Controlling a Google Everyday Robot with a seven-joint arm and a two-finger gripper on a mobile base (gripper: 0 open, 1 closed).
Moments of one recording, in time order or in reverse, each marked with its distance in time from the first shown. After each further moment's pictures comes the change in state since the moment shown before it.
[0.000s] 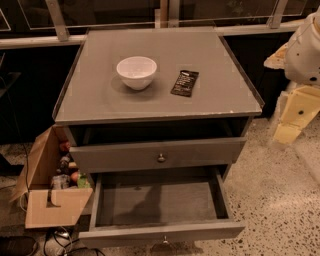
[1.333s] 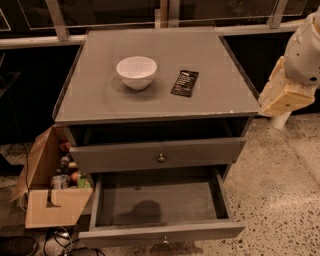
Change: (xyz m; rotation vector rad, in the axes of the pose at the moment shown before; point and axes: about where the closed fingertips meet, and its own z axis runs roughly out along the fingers) arm 0.000 0.000 0.000 0.000 0.000 0.000
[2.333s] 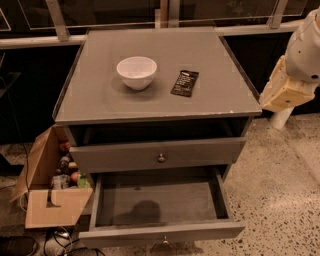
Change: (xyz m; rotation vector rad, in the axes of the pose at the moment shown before) arm -0.001 -0.003 -0.003 0.014 -0.001 -0.003
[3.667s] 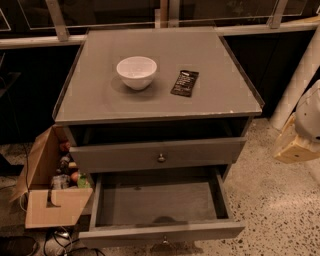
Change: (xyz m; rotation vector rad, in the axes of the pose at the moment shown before) arm 0.059 0.062 0.055 -0.097 0.065 0.173
